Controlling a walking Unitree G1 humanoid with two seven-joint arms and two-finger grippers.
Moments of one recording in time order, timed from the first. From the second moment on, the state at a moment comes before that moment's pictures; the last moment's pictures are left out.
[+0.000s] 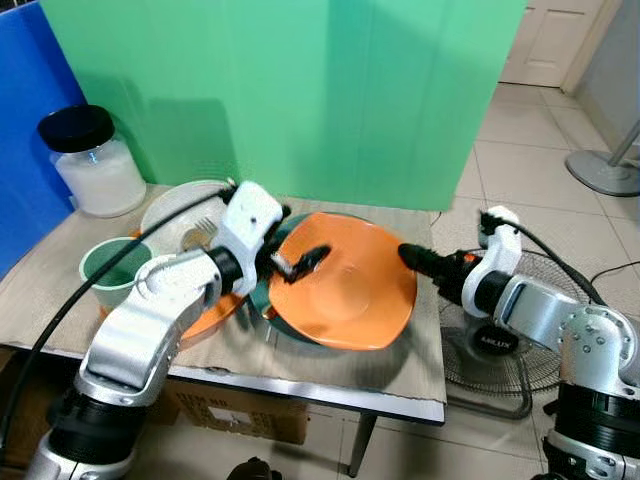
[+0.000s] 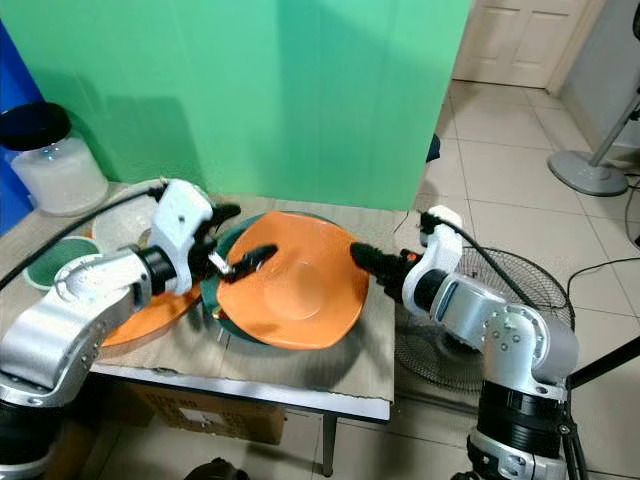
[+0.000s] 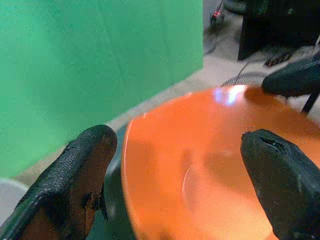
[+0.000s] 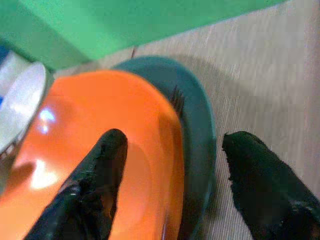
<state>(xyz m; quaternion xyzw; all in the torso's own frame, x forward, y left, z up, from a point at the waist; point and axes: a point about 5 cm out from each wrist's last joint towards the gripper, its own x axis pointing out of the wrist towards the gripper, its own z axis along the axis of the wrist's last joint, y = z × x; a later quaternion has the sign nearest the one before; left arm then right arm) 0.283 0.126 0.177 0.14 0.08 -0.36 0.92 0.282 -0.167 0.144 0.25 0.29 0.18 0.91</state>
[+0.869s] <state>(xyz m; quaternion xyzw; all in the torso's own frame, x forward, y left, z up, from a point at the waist) 0.283 0.122 0.176 0.15 0.08 -0.36 0.92 0.277 -0.148 0.137 0.22 0.33 0.22 0.89</state>
